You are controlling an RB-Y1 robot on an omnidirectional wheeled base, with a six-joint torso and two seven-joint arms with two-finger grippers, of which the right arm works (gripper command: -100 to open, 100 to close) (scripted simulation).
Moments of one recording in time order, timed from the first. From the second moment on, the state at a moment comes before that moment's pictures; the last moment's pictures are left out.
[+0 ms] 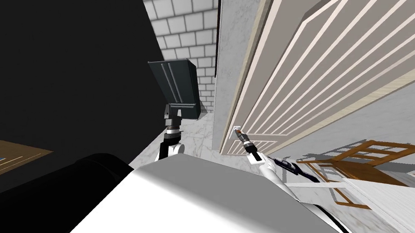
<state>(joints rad) -0.19 -0.36 0.13 -0.91 0.19 -0.60 0.63</state>
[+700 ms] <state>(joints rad) -0.20 -0.36 0.11 -0.93 0.10 -0.58 0.49</state>
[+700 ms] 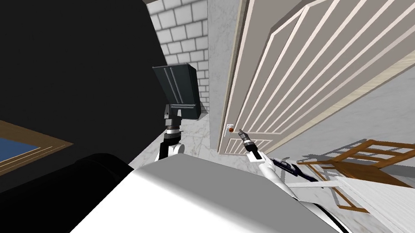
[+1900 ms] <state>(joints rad) -0.15 -0.44 0.10 -0.95 0.21 -0.61 0.72</state>
